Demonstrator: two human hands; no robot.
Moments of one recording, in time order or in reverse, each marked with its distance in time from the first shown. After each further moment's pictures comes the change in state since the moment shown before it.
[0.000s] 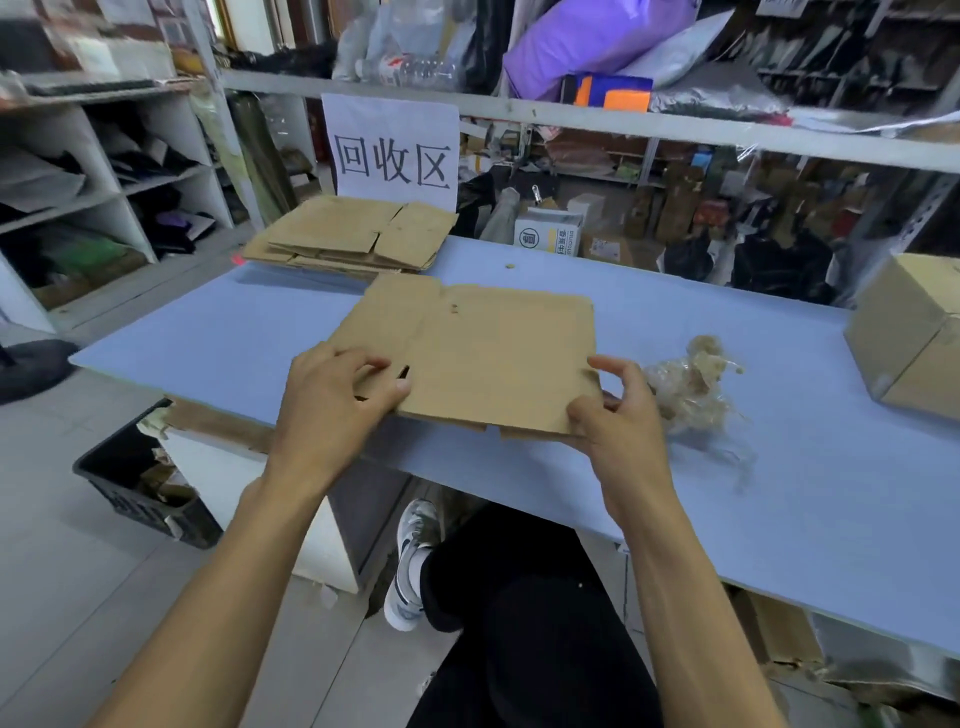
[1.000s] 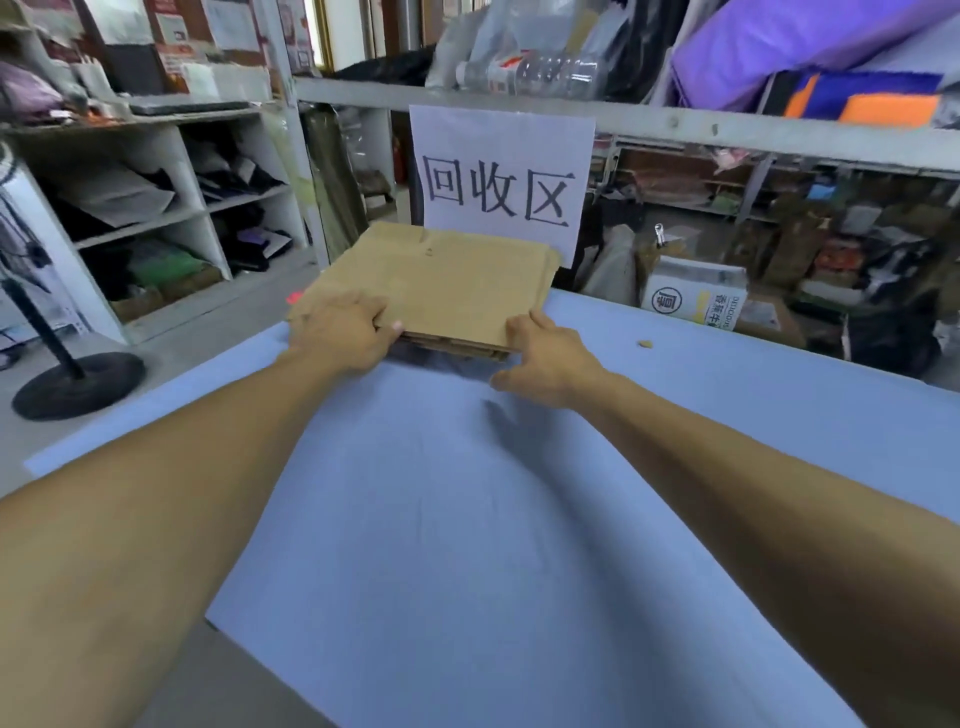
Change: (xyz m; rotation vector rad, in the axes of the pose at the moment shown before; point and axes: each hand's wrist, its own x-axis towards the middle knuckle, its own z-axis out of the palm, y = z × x) left_hand 0.331 -0.183 0.040 0.548 -0.226 -0.087; right_hand 0.308 0.006 0.244 -1.128 -0.561 -0.355
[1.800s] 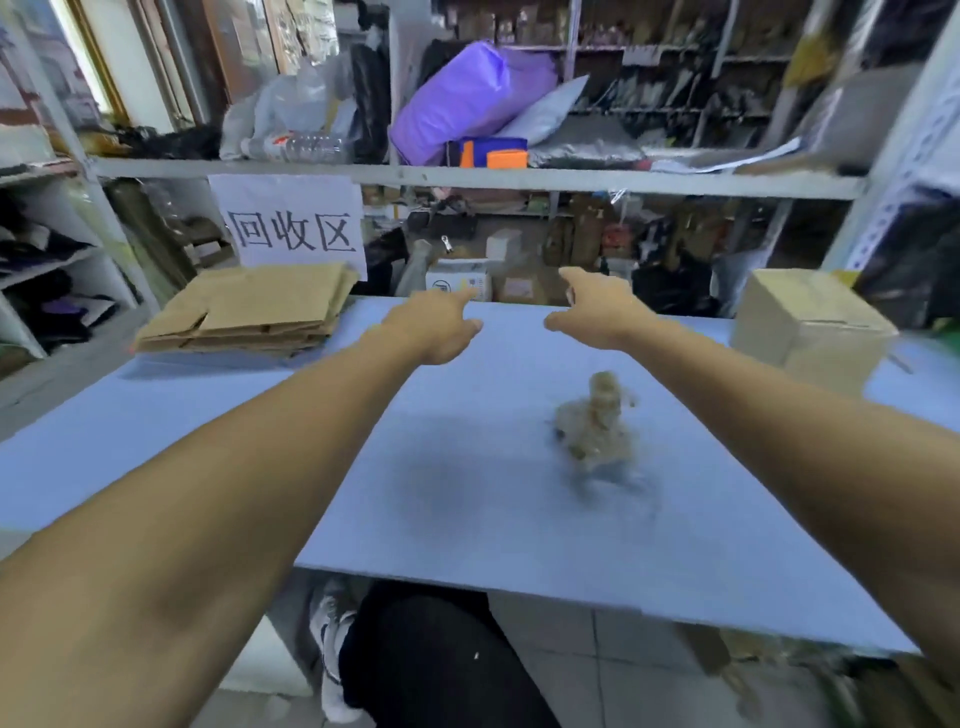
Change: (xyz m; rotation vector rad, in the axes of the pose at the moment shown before) left_hand -0.206 0.327 -0.087 -0.016 -0.164 0.538; right_hand -0.305 0.138 -0.168 0.004 0.286 0.410
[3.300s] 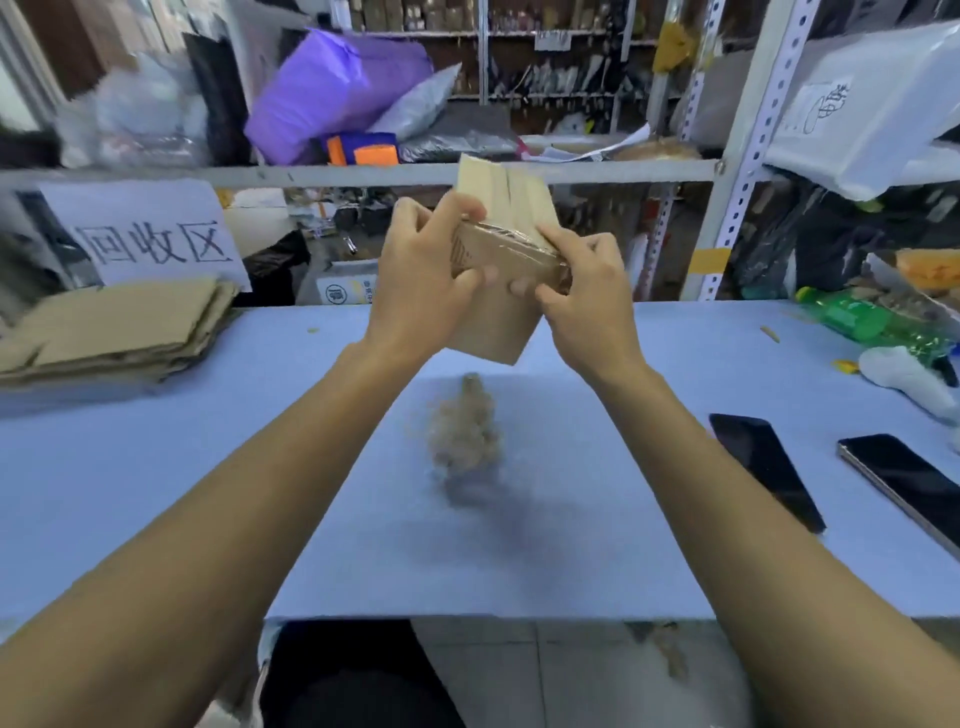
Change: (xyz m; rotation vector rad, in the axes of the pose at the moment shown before) left_hand -0.009 0.166 -0.013 -0.560 0.649 0.245; right_hand -0.076 0.086 -0.046 0.461 0.573 -0.108
